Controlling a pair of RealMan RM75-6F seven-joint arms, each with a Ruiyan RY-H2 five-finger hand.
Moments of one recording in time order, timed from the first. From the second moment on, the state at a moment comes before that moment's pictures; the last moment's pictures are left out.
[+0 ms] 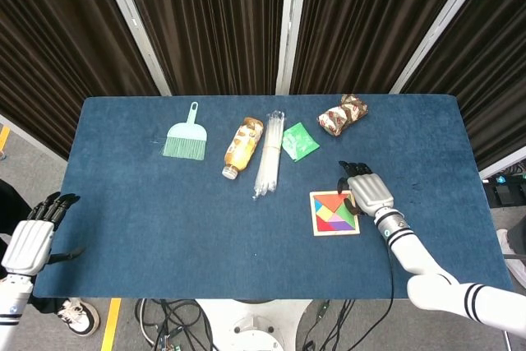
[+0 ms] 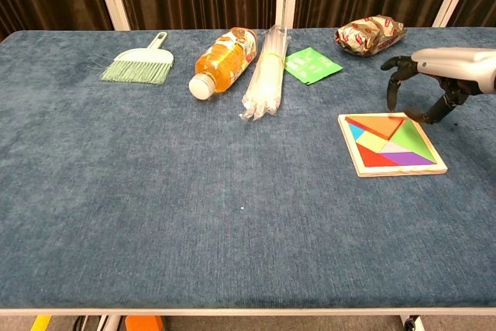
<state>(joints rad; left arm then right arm) -0.14 -1.25 0.00 -1.33 1.56 1.46 -0.23 0.74 -1.34 0.09 -1.52 -0.96 0.82 -0.27</state>
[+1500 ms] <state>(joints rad) -0.14 -1.25 0.00 -1.32 1.56 1.46 -0.24 0.71 -1.27 0.08 -1.64 -1.04 0.86 -0.24</state>
